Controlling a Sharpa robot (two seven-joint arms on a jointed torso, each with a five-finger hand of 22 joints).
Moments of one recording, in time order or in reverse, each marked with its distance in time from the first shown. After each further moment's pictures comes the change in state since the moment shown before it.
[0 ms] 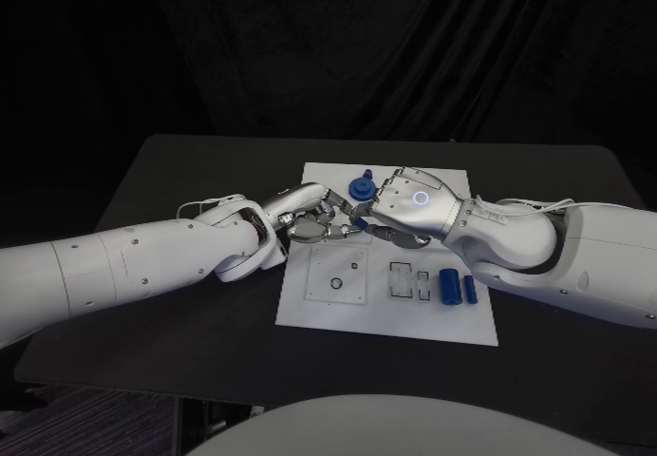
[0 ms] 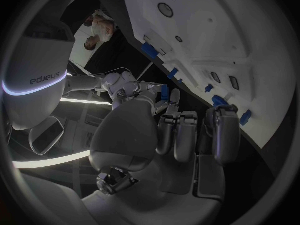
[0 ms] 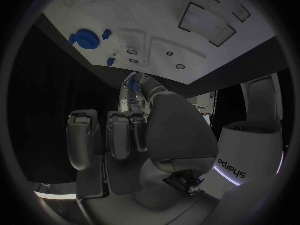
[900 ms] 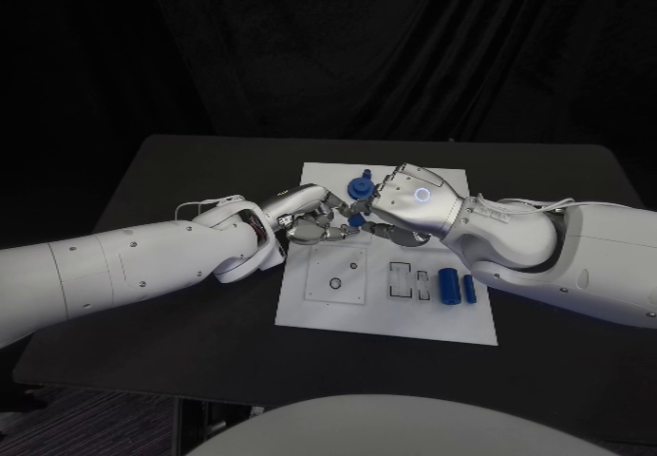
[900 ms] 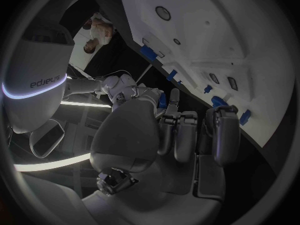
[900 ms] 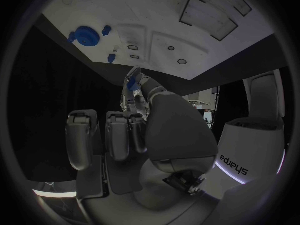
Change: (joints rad) left arm 0.000 -0.005 -0.001 0.009 -0.031 -0.009 -0.015; left_hand 0.040 0.006 0.064 -0.010 0.036 0.029 -0.007 -0.041 0.008 0.000 0.000 -0.001 0.000 -0.004 0.004 0.000 0.000 0.000 0.000 0.000 0.018 0.000; right arm 0.001 -0.001 0.001 0.003 0.033 -0.029 -0.003; right_hand 0.006 0.009 -0.009 0.012 -0.002 0.001 0.039 0.014 0.001 0.000 0.014 0.000 0.000 0.001 0.008 0.000 0.000 0.000 0.004 0.011 0.000 -0.001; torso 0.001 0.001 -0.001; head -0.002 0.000
